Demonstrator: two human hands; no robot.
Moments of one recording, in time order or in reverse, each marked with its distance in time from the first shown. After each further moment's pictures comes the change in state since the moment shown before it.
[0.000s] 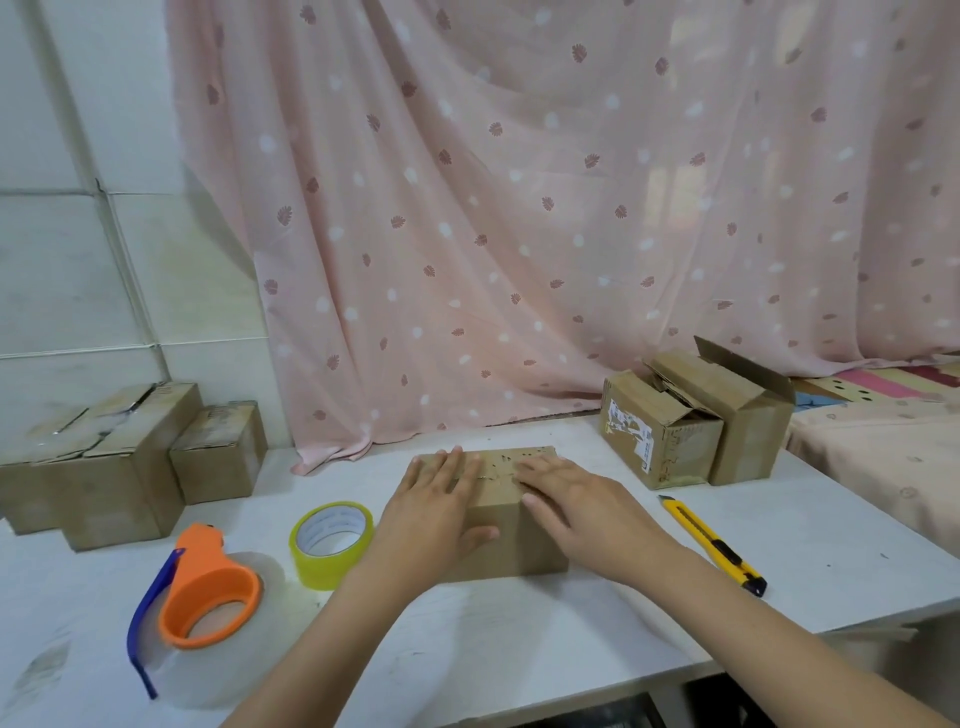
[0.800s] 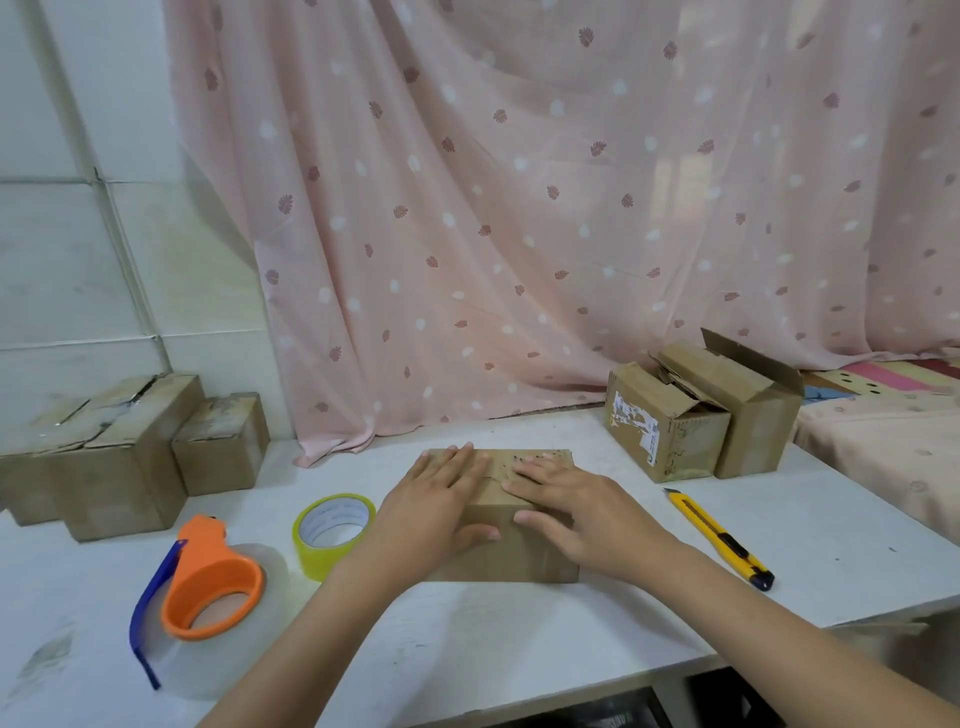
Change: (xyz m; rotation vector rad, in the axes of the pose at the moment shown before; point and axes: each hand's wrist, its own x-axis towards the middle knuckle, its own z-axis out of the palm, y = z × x) left_hand -0.004 -0.008 -0.006 -0.054 -0.018 0.106; right_hand 0.001 0.014 0.023 0.107 0.014 -0.120
